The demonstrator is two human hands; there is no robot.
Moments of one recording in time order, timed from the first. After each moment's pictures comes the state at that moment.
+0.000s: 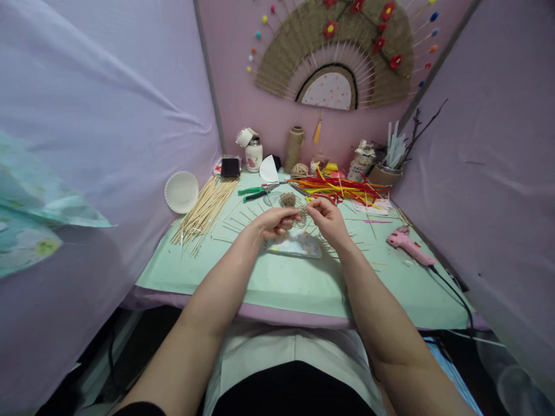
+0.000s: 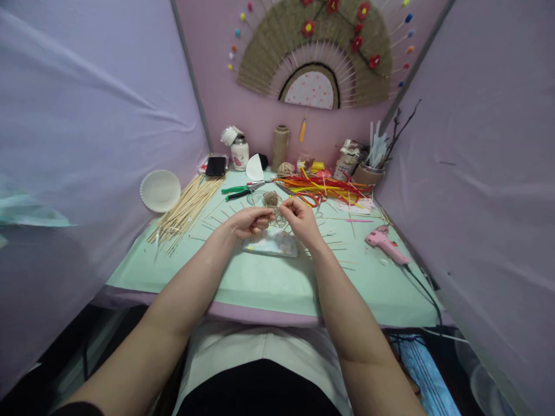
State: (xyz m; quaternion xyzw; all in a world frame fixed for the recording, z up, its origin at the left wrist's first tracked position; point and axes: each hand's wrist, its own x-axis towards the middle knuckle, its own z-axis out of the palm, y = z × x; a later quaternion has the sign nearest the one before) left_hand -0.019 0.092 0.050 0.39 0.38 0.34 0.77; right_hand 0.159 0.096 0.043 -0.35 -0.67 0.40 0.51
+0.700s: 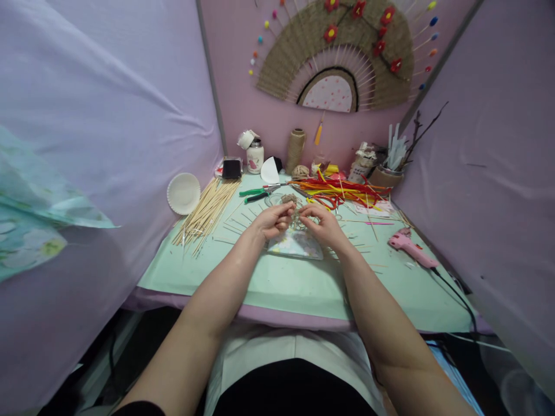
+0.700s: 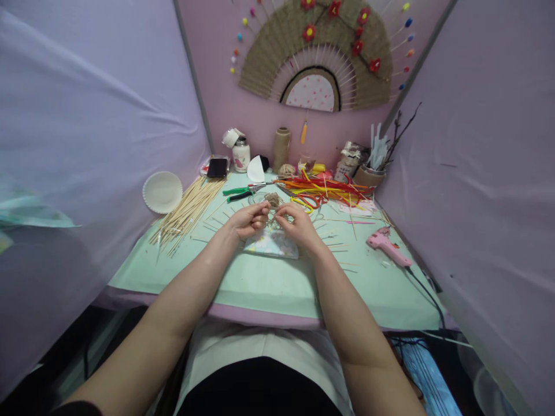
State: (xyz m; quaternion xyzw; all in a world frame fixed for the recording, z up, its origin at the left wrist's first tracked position) left_hand -0.019 0.095 0.048 0.28 0.30 0.47 0.78; right_hand 0.159 0.101 0.036 -0.31 -0.80 0.24 0.45
